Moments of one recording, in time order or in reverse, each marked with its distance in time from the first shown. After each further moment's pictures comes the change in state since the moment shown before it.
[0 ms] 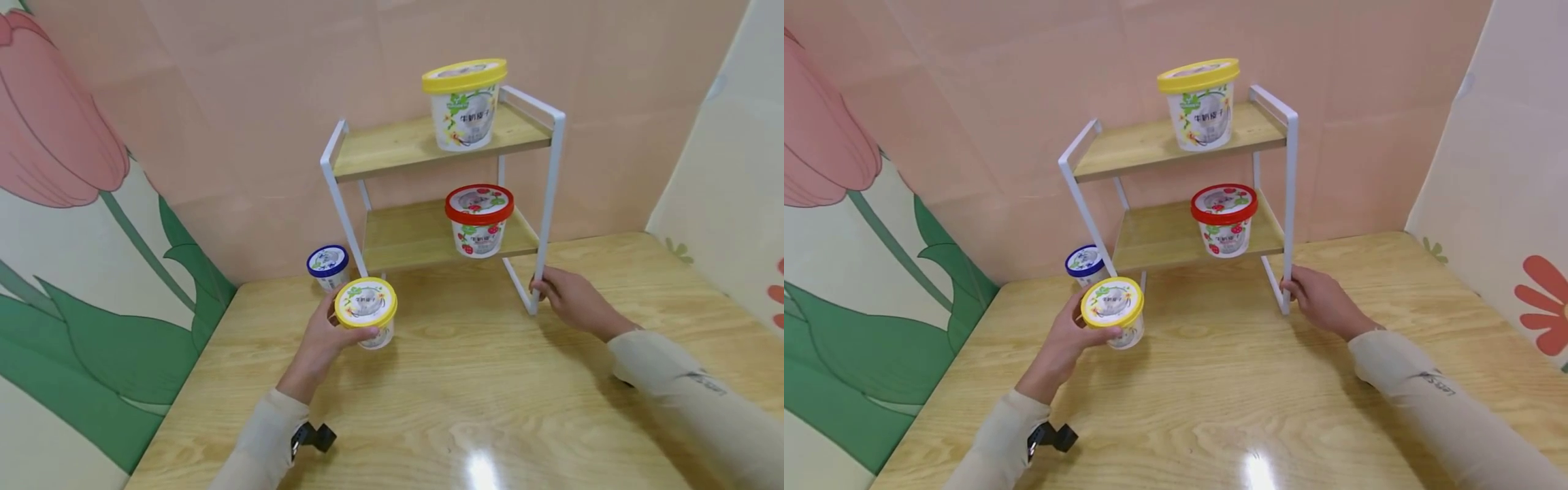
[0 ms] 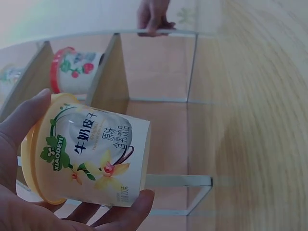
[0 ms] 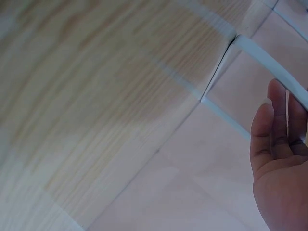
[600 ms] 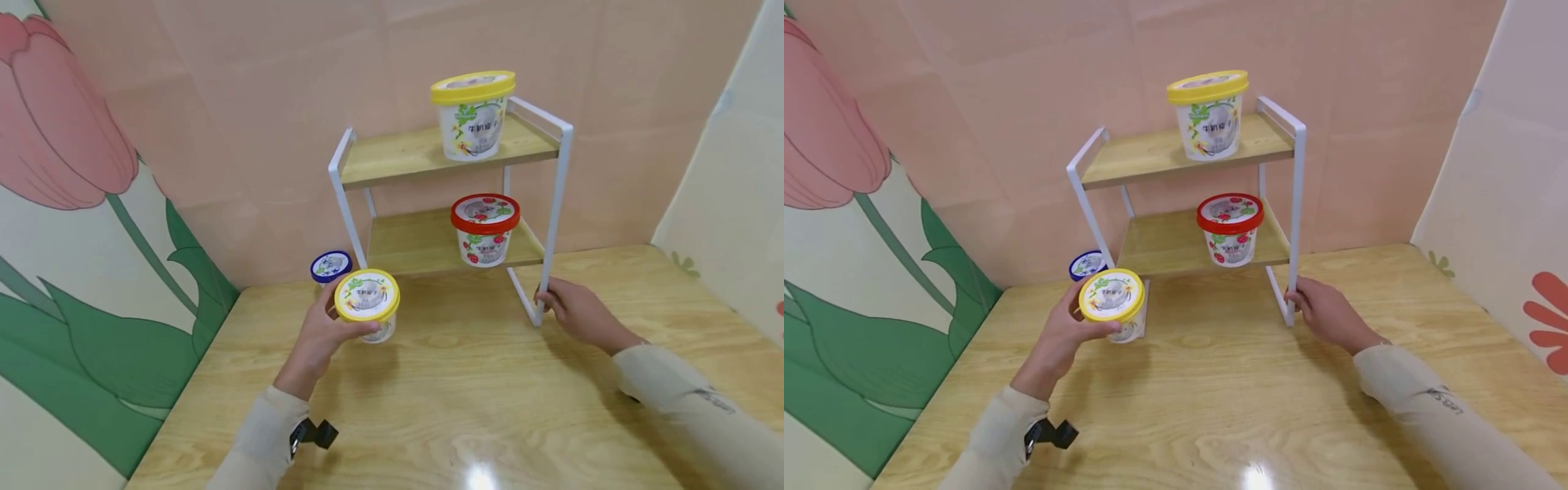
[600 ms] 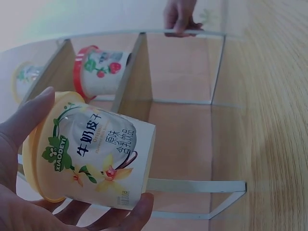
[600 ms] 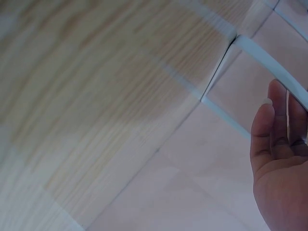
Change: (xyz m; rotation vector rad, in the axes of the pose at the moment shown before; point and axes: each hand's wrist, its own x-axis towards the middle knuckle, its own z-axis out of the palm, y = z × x) left_hand -0.001 0.025 -0.003 -0.025 0.014 0.060; right_hand -0.003 0.002 0.004 -0.046 0.047 -0.051
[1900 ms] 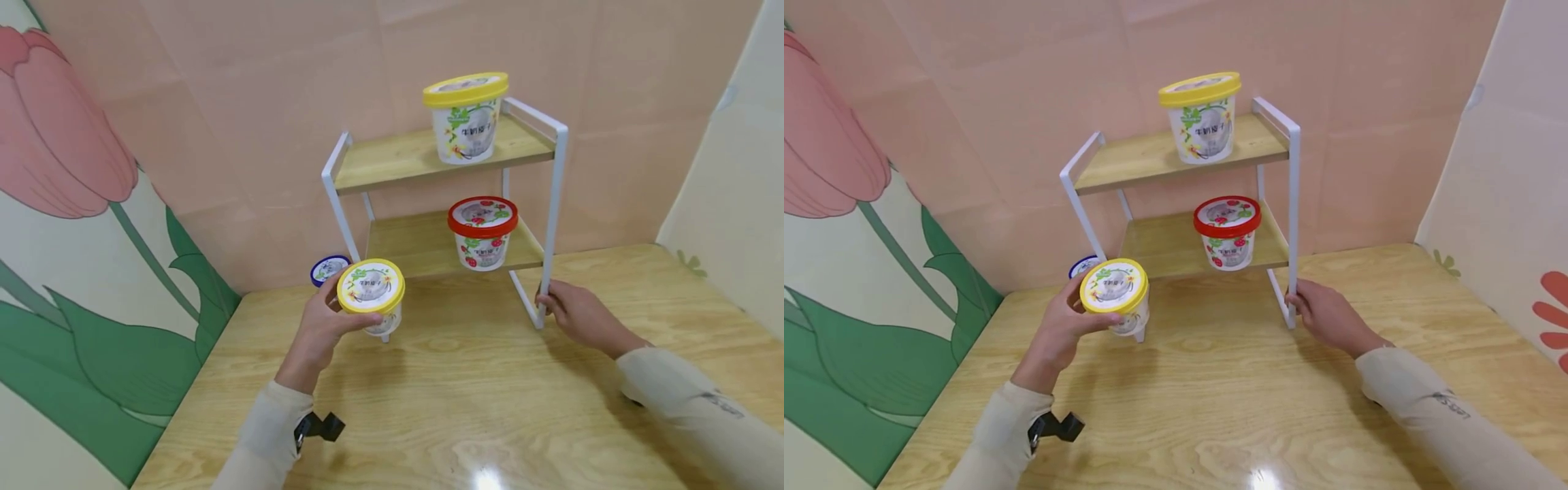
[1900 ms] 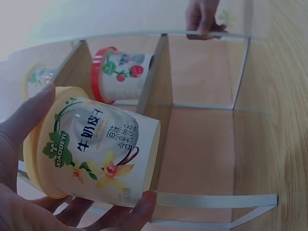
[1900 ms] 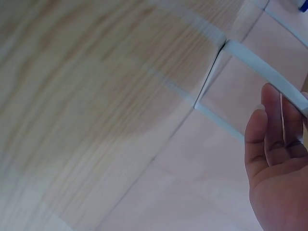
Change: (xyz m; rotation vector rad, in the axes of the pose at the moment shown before) left_hand 0.008 0.024 0.007 -0.036 -0.003 0.020; right_hand 0.002 0.000 0.002 -0.041 0.033 -0.039
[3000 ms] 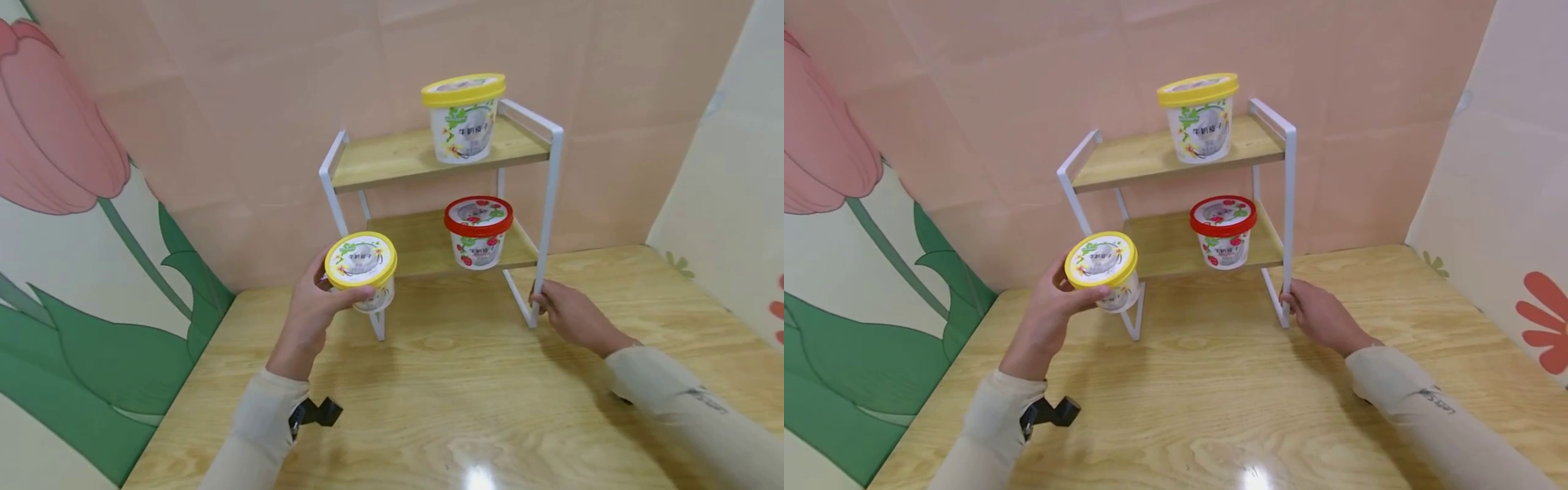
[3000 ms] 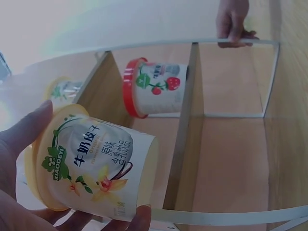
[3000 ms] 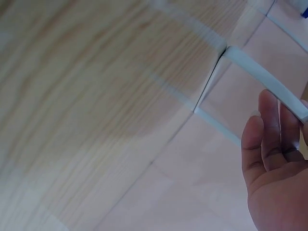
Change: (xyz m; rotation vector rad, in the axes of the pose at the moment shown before) left_hand 0.000 0.035 0.002 -0.049 0.049 0.069; right_hand -0.002 -0.003 -0.001 0.029 -0.040 0.037
